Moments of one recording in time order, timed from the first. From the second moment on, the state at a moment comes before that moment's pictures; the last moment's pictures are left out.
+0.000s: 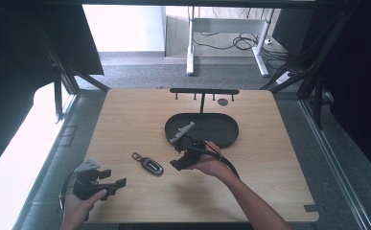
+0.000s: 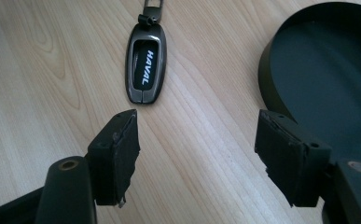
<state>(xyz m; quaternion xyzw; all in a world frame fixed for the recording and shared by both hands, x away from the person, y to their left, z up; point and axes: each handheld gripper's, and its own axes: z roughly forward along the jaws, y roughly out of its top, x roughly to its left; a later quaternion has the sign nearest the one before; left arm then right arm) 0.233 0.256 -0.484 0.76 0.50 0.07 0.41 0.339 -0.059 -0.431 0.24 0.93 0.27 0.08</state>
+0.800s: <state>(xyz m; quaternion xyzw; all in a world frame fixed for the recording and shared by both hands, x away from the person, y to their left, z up) 0.231 0.257 -0.482 0.76 0.50 0.08 0.41 0.344 -0.026 -0.440 0.23 0.94 0.26 0.06</state>
